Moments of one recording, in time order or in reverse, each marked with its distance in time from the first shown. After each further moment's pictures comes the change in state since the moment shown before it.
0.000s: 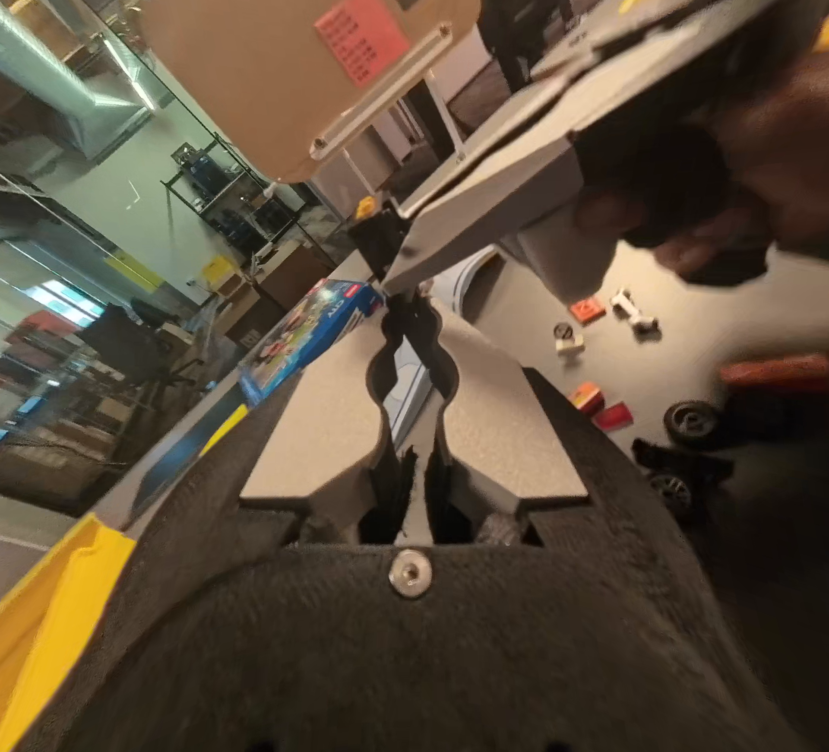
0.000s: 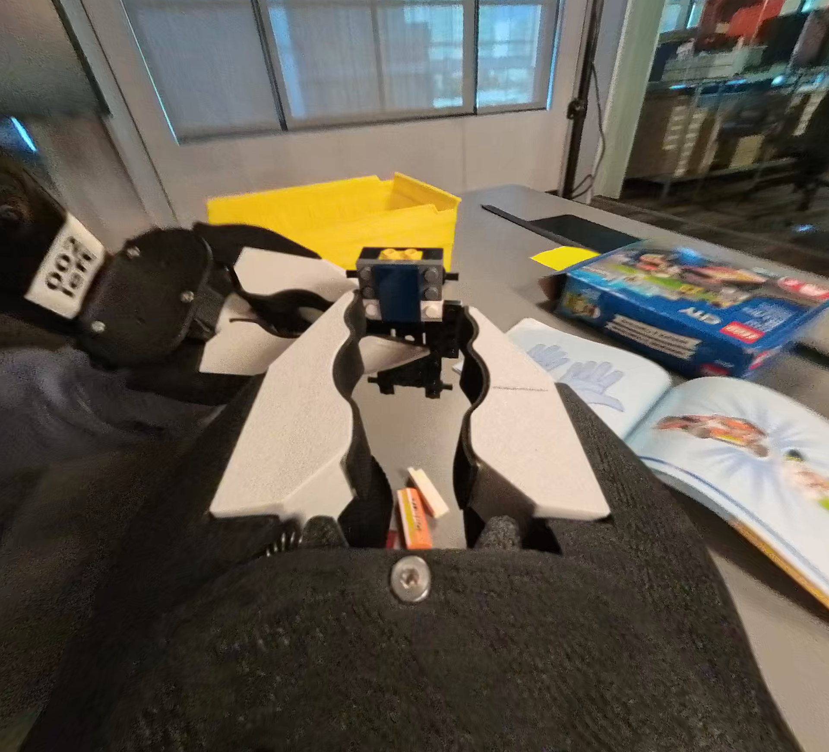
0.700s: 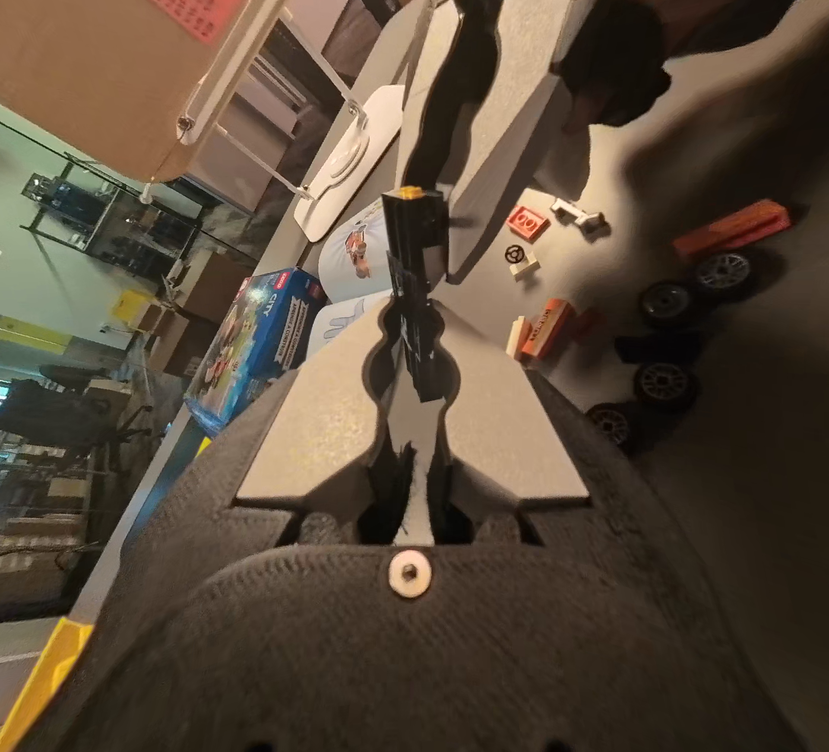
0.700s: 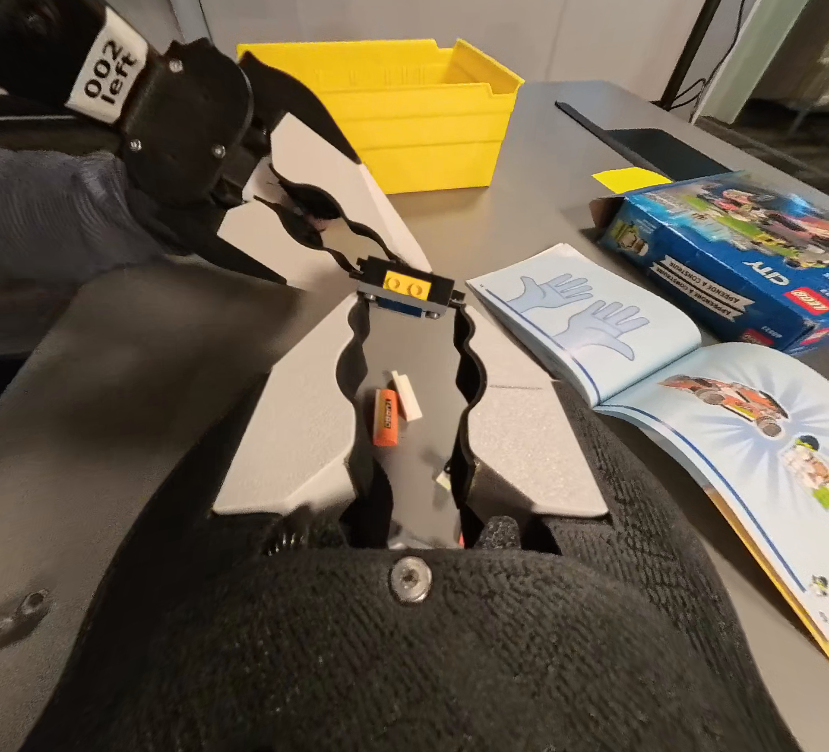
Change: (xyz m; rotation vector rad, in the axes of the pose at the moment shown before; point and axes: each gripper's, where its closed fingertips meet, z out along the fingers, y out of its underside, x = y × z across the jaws) left arm 0.022 0.027 0.004 -0.090 0.281 0.179; right arm 0.006 0.046 -0.014 -0.241 -0.190 -0.090
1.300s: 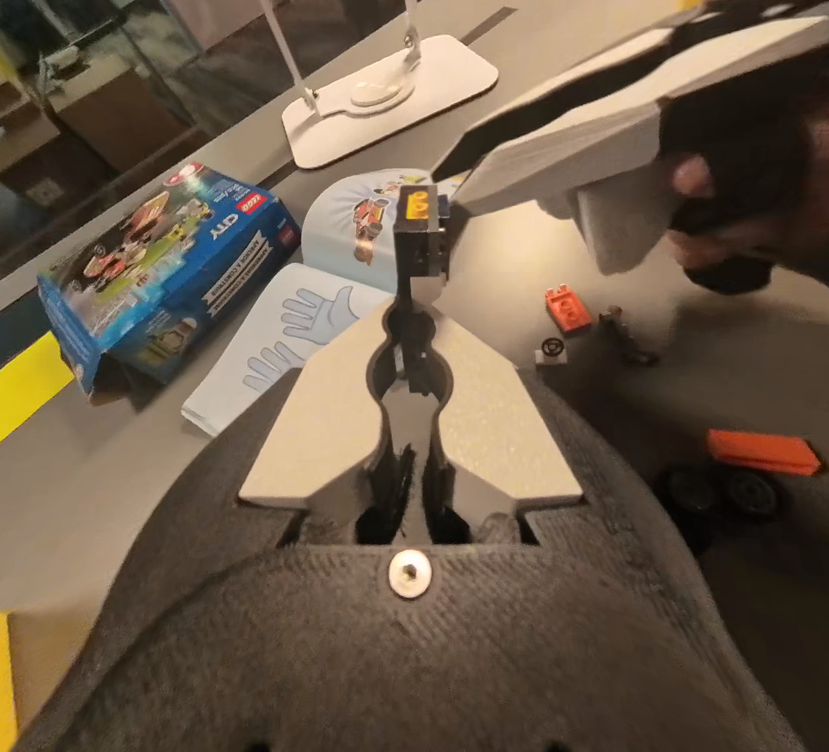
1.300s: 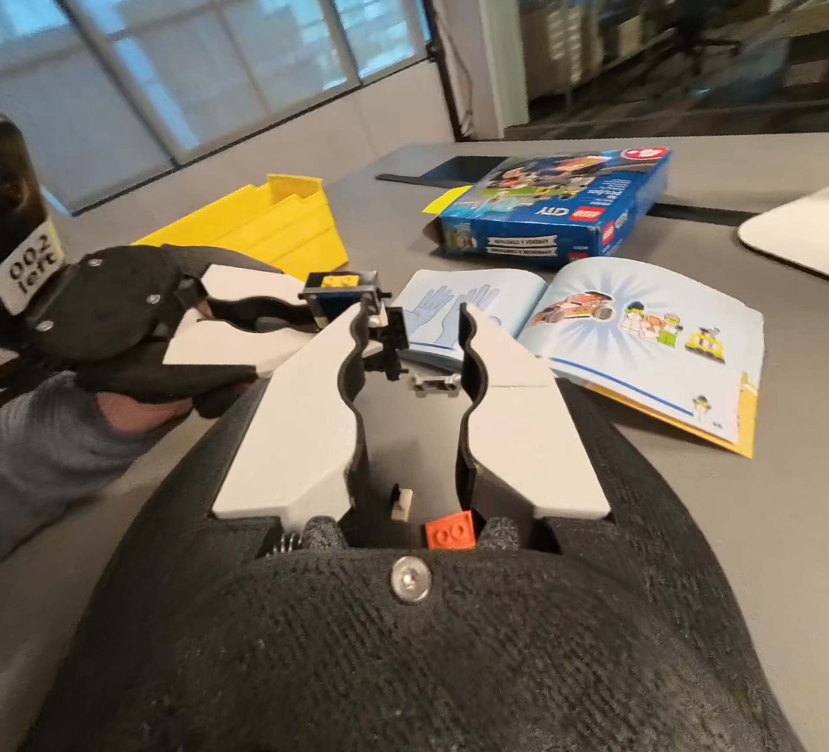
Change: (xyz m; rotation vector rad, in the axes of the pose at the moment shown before) left arm -0.021 0.006 0.045 -0.110 -0.007 -0.520; right arm 0.079 -0.009 -0.032 0.206 0.391 0.397
